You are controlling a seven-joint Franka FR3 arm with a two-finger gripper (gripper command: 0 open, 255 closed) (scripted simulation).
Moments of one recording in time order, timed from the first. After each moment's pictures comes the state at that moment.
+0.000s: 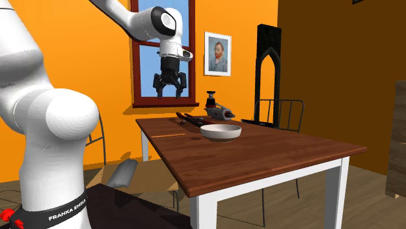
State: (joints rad) arm 0.01 -0.48 -0.07 -2.31 -0.01 1.75 -0.05
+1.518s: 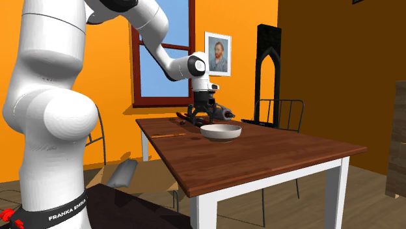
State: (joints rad) arm -0.01 0.14 -0.11 -1.99 -0.05 2.12 -0.15
